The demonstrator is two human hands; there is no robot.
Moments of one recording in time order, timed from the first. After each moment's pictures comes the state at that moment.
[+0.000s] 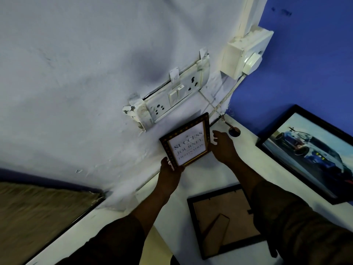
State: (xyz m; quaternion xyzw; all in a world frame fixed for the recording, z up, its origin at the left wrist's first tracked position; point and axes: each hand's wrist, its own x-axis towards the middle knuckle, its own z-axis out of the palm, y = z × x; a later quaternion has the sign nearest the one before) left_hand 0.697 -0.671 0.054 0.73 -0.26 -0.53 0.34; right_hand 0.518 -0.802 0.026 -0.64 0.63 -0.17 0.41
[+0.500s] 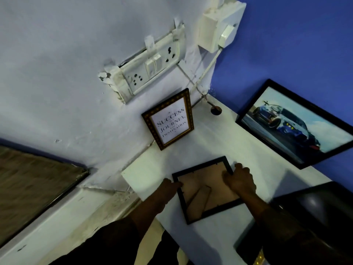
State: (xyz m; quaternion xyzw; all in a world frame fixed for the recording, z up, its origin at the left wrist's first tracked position) left_hand 0.653 -0.575 0.013 0.74 -0.20 -0.63 0.08; right_hand 0.398 -0.628 -0.023 -0.47 0.81 0.02 0.34
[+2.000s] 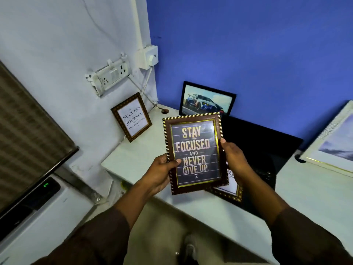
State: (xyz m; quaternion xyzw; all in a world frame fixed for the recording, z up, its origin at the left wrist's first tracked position) left_hand 0.567 -0.363 0.153 0.41 -0.37 -0.76 0.35; right_hand 0.331 -0.334 0.177 -0.34 0.72 -0.43 0.43
